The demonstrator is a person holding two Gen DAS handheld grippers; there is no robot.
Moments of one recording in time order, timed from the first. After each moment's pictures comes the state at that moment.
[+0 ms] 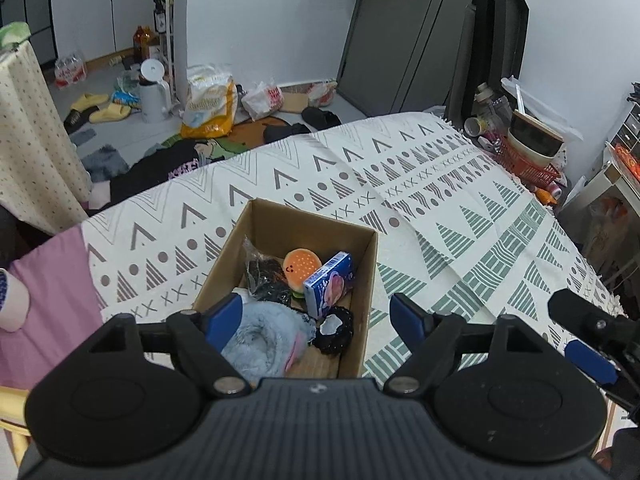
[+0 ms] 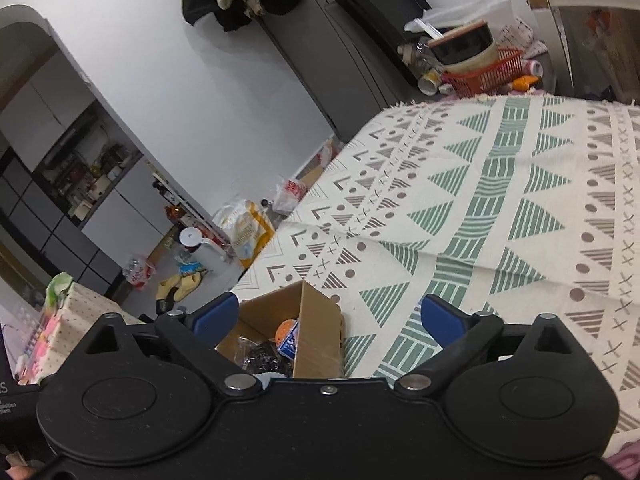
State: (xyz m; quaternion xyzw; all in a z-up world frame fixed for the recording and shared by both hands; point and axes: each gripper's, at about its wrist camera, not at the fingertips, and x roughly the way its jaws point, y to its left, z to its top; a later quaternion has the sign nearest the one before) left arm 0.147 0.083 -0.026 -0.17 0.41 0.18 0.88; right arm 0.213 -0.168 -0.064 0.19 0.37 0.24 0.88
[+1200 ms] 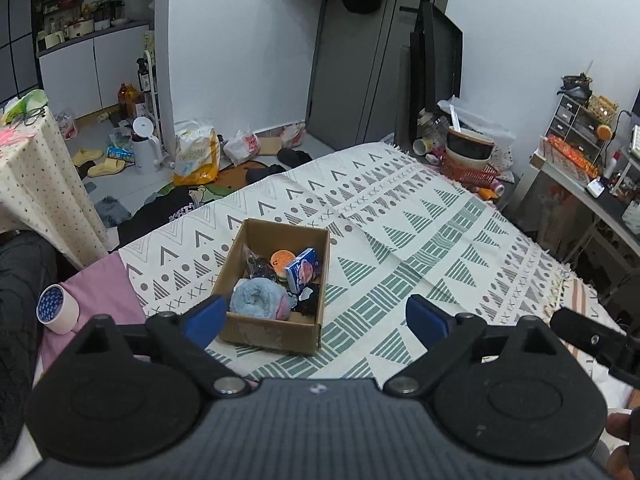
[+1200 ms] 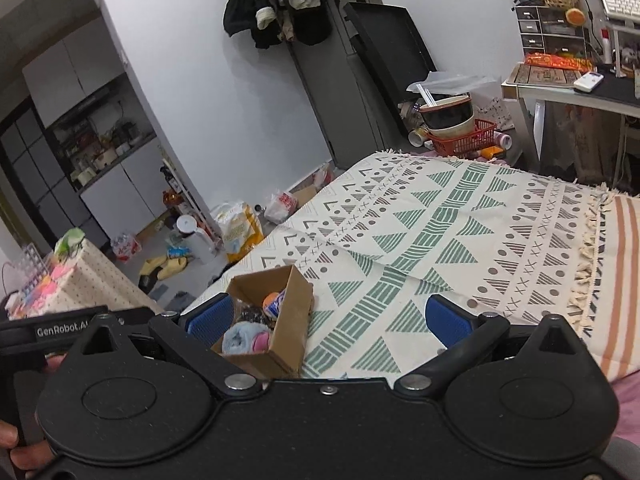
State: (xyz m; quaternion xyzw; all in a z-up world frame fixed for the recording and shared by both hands) left arm 0.016 0.012 0.074 -0.12 0.36 0.14 0.92; right arm 0.087 -0.244 0.025 0.10 0.32 0.23 0.91
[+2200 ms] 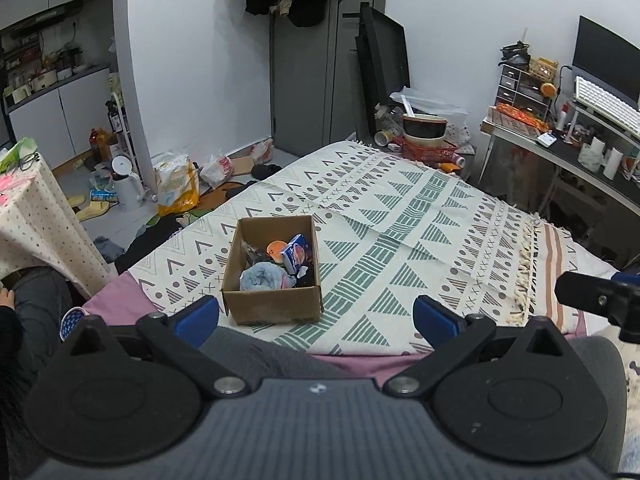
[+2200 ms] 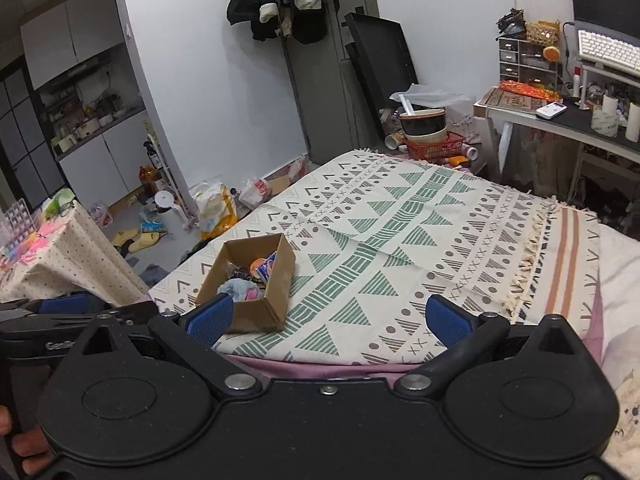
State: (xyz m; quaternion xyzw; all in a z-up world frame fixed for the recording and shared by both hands) left arm -0.077 -0.006 0.086 -0.04 0.34 0.08 0.94; right arm -0.017 -0.237 0.056 0.03 0.32 0.18 0.93
